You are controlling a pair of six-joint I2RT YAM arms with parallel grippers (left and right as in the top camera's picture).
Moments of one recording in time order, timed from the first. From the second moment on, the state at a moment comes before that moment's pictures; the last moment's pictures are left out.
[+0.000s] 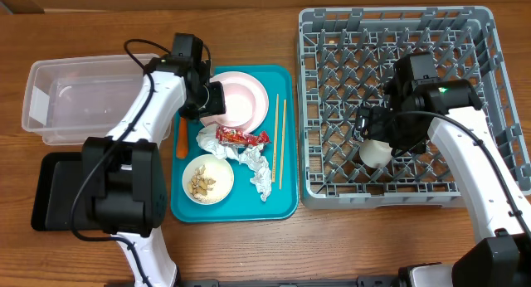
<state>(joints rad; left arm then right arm) -0.13 2.01 1.53 -0.85 0.19 -0.27 0.12 1.56 1.33 -1.17 -0.15 0.30</state>
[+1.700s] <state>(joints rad) -0.16 2.02 1.50 -0.81 0.13 -0.28 0.12 1.56 1.33 -1.16 -0.15 0.30</state>
